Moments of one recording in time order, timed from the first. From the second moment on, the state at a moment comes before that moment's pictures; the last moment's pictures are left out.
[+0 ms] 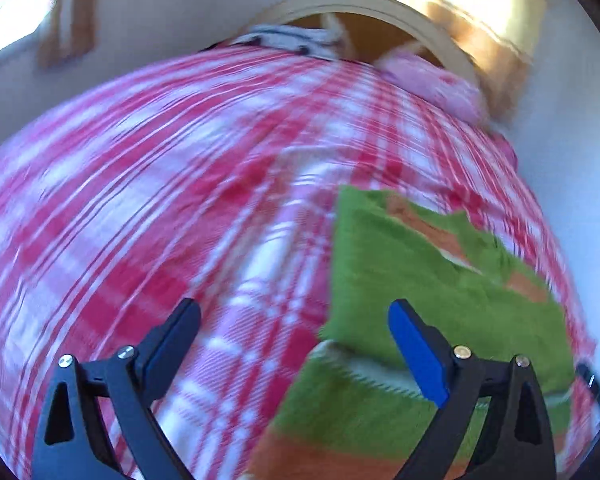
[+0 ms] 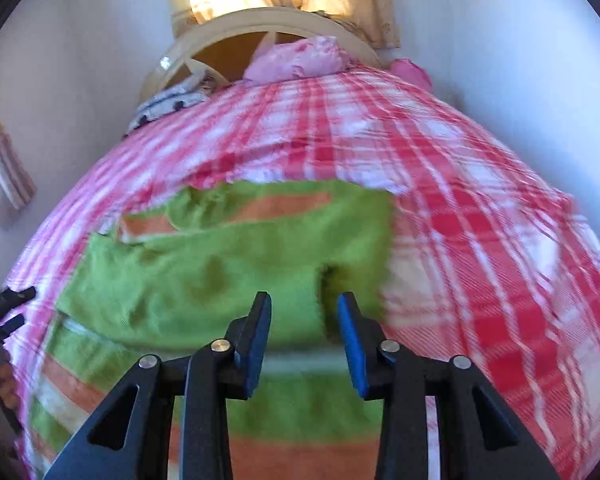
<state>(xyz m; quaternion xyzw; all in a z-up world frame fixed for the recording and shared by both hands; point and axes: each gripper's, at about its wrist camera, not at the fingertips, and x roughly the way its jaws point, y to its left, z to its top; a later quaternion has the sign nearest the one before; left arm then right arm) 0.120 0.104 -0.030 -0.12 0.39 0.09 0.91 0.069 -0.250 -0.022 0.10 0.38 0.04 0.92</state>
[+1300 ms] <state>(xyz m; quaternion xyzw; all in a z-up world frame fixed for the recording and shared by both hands) -0.150 0.147 -0.062 -0.08 0.40 -0.17 0.89 -0.190 -0.274 -0.013 0.09 0.41 0.07 0.91</state>
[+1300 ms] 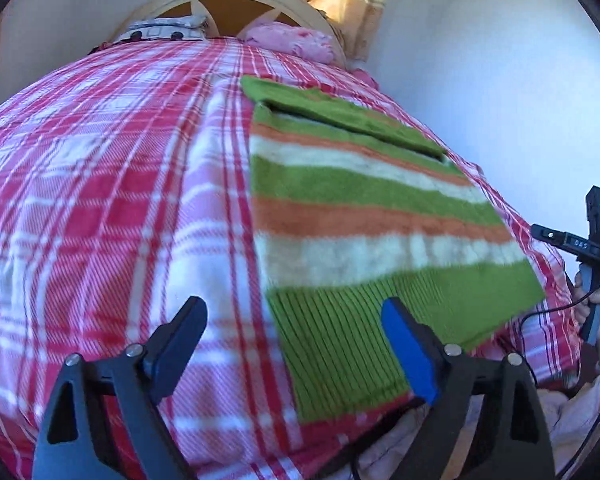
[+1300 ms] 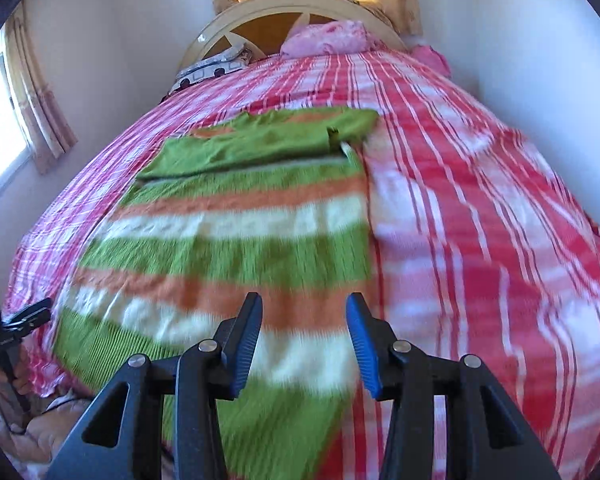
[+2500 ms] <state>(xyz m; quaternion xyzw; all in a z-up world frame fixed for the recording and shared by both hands) -0.153 0.138 -0.054 -0.12 0.44 -0.19 0.87 -0.215 -0.272 -0.018 0.16 0.43 0.15 0.88</state>
